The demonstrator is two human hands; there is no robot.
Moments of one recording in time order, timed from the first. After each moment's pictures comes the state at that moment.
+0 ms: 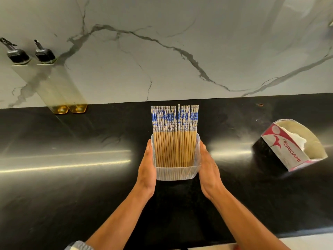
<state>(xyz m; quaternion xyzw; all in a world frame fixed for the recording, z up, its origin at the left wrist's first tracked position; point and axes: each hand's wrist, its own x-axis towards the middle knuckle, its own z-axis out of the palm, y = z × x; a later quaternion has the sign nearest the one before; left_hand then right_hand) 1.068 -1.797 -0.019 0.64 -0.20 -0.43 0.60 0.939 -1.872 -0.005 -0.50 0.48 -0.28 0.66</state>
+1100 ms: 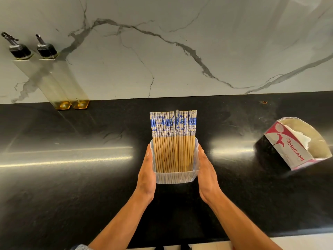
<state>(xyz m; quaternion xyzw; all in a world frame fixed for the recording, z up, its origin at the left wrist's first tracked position) 1.068 -1.786 -0.054 0.66 -0.16 -0.43 0.60 0.936 -1.865 -0.038 -0.50 0.50 -0.27 0.66</state>
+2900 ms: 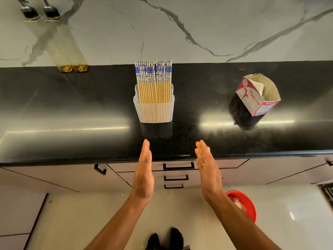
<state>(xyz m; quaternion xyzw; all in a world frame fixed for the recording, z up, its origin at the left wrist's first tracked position) 0.885 -1.620 -0.071 0.64 -0.26 -0.37 0.63 0.740 -1.728 -0.079 -0.53 0.41 -0.30 0.68</state>
